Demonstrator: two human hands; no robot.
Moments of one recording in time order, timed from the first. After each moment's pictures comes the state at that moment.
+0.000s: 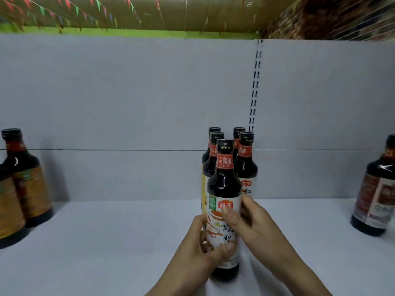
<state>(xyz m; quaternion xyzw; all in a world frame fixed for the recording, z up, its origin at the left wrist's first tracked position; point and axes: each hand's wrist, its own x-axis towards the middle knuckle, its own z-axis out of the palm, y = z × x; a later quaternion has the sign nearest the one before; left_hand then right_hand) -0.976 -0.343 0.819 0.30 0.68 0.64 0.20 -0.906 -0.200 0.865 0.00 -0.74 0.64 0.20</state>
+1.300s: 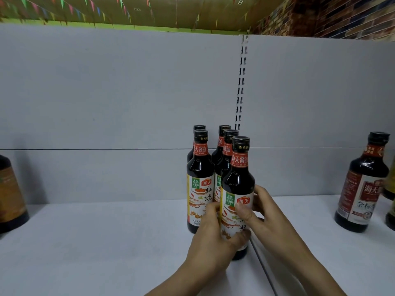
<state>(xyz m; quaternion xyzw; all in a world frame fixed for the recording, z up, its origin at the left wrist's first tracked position) -0.975 -0.264 0.818 0.31 0.73 0.59 0.09 -0.897 -0.146 0.861 -0.06 -0.78 0.57 0.26</state>
